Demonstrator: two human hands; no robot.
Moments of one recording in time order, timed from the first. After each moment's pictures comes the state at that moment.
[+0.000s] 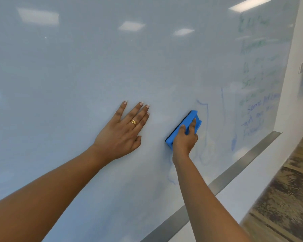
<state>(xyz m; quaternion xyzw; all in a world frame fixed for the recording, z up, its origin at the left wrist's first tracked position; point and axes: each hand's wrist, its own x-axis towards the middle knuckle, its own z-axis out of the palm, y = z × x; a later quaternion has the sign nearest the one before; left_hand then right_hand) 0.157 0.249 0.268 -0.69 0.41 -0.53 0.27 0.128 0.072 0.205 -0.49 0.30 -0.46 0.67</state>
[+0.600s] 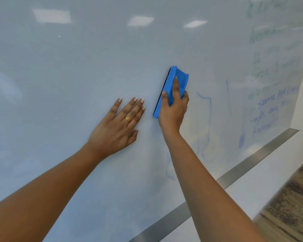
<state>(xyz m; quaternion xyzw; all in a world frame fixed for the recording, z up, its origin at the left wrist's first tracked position) 0.155 0.245 0.259 -0.68 0.39 -0.56 0.27 0.117 0.087 0.270 -0.64 0.13 -0.51 0.56</state>
